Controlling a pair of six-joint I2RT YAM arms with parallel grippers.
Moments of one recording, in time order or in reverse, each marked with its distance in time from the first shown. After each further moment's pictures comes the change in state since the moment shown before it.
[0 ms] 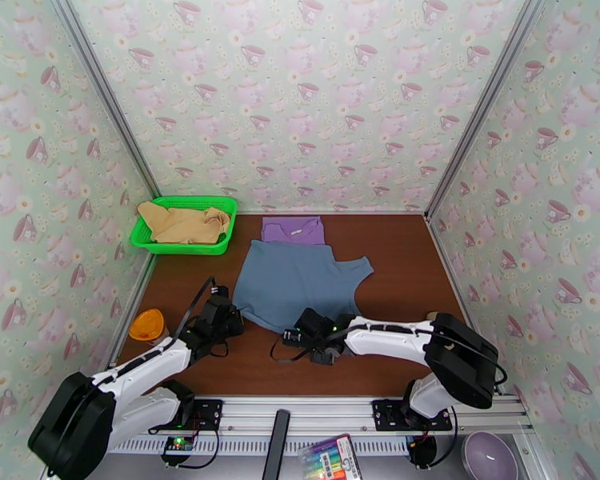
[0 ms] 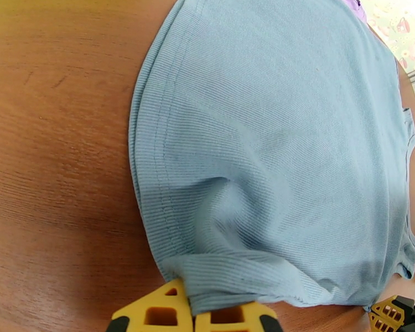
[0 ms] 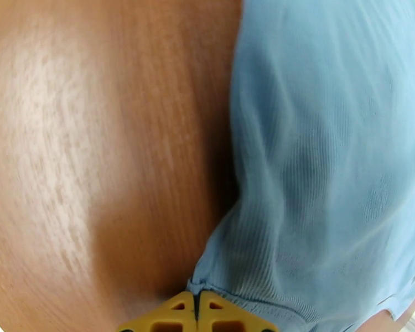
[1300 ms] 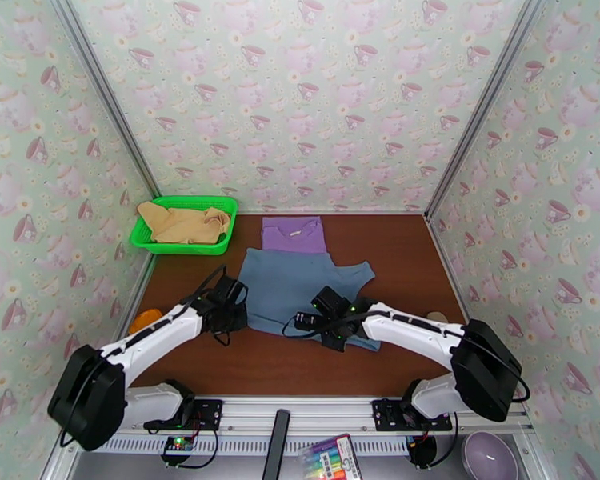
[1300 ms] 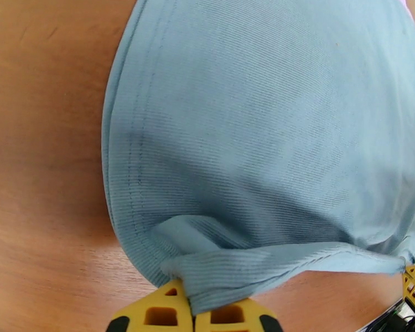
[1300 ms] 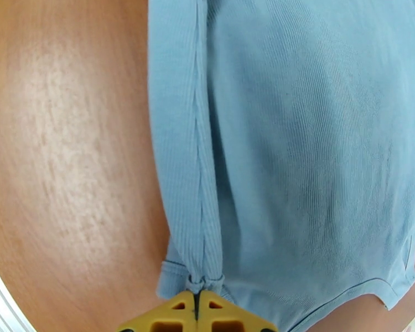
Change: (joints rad) left arm -0.001 0.217 0.404 -0.552 0.075 0.018; right arm -0.204 -0.101 0.057 -0.152 -0.128 -0.118
